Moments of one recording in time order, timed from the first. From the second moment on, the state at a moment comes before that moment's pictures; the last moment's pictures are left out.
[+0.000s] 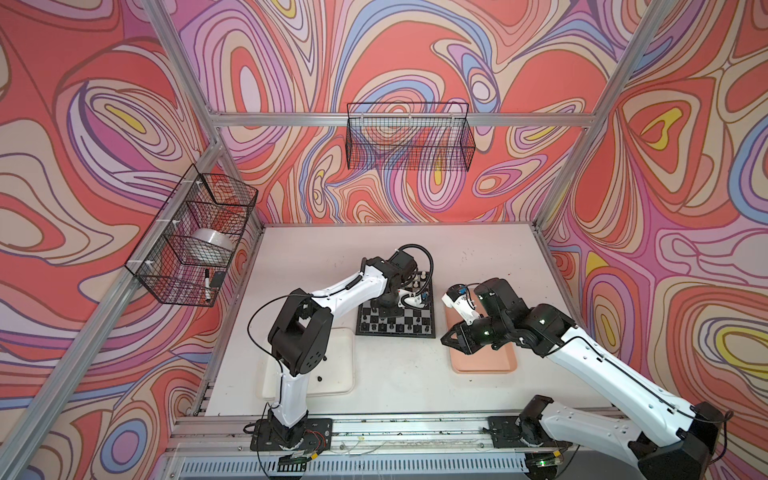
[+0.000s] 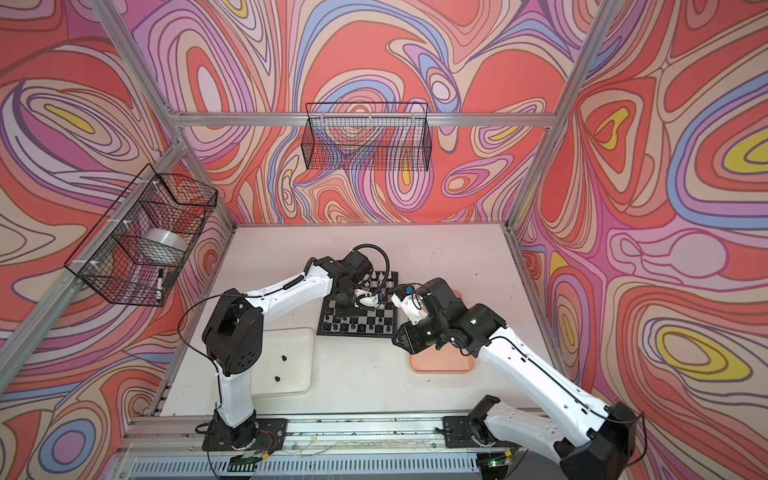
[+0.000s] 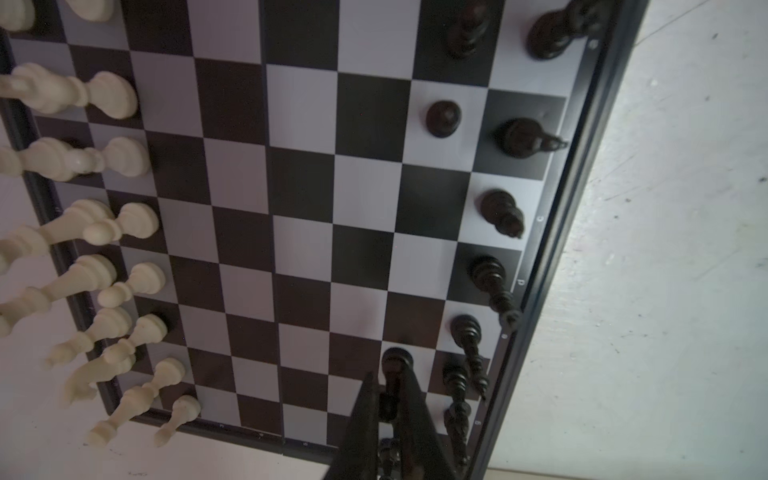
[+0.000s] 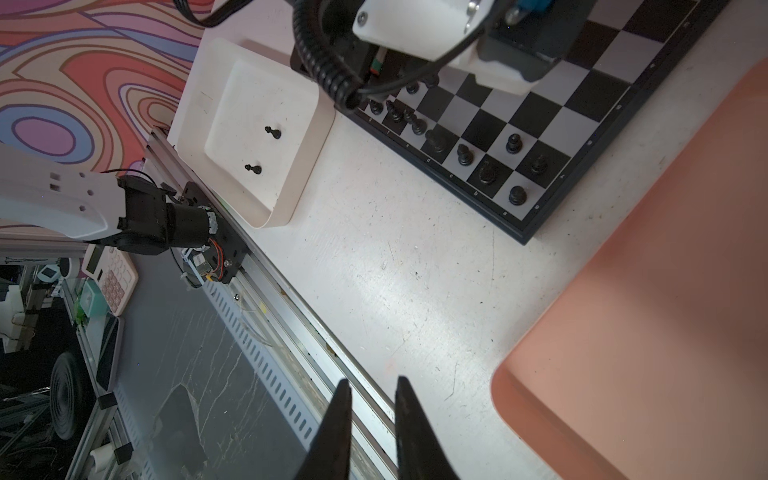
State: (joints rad) left arm -0.69 1.96 1.55 -0.97 -0.01 0.81; right arm 0.65 1.06 0.99 -0.89 -0.41 0.28
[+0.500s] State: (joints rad) left arm -0.70 1.98 1.54 -0.95 -0.01 0.81; right arm 0.65 1.05 0.98 -0.89 -0.41 0.28
